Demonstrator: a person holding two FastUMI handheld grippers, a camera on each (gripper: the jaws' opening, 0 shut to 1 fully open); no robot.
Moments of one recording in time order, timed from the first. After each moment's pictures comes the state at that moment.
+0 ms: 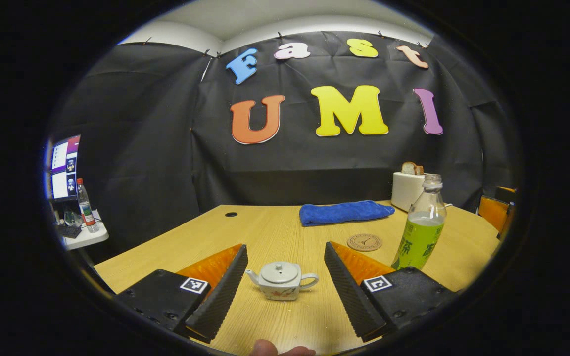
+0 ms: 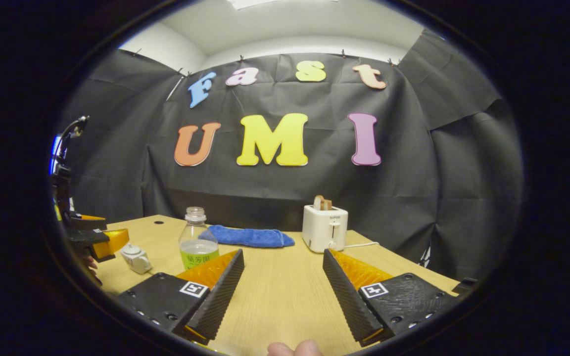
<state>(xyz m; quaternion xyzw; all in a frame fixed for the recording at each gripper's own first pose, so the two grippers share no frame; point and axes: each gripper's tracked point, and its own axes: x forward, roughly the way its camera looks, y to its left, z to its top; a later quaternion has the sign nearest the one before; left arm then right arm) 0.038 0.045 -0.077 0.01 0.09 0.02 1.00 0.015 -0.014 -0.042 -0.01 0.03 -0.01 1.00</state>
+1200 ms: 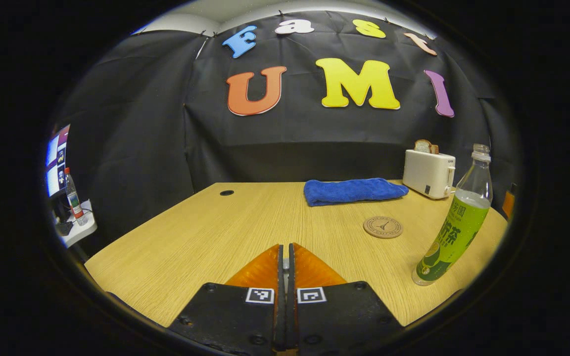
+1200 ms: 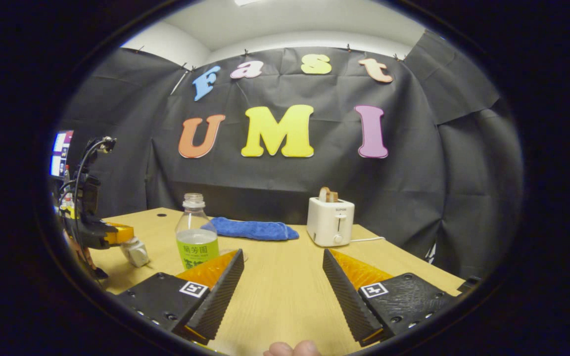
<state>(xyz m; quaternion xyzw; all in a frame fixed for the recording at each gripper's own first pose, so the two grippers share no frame) 0.079 0.058 -0.111 0.00 0.14 0.01 0.99 0.024 -0.007 -0.059 -0.01 0.05 0.02 1.00</state>
